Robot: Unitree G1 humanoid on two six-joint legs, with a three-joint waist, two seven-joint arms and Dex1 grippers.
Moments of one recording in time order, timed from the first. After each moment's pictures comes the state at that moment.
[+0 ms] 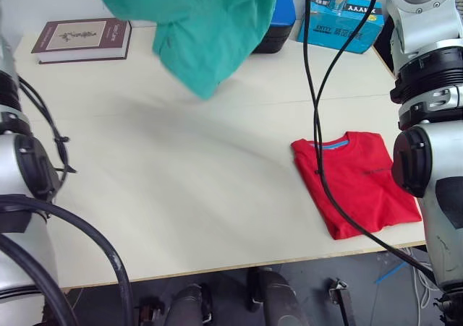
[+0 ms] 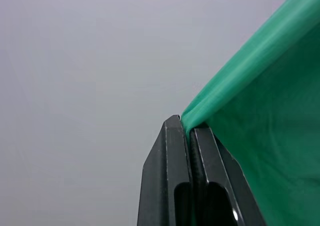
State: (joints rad) left arm -1.57 0.88 0.05 1.11 0.04 -0.56 -0.47; right arm -1.65 -0.51 0.09 1.13 -0.17 -0.58 0.38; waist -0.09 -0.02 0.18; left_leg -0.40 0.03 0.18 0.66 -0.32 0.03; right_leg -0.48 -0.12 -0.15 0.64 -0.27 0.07
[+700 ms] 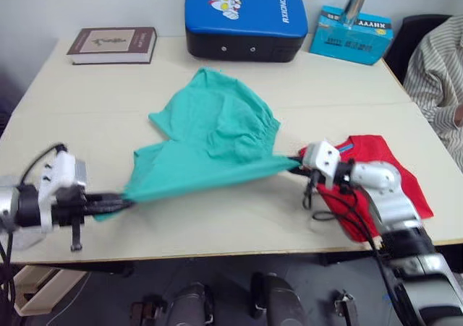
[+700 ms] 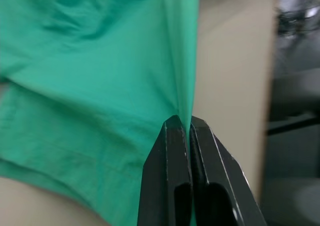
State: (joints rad) left arm 0.21 1.11 0.52 -0.41 -0.72 0.61 -1.22; right arm -0.39 -0.64 0.07 0.09 0.18 -0.03 1.02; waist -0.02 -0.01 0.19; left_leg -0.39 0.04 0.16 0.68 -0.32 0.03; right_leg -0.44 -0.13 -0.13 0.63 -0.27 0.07
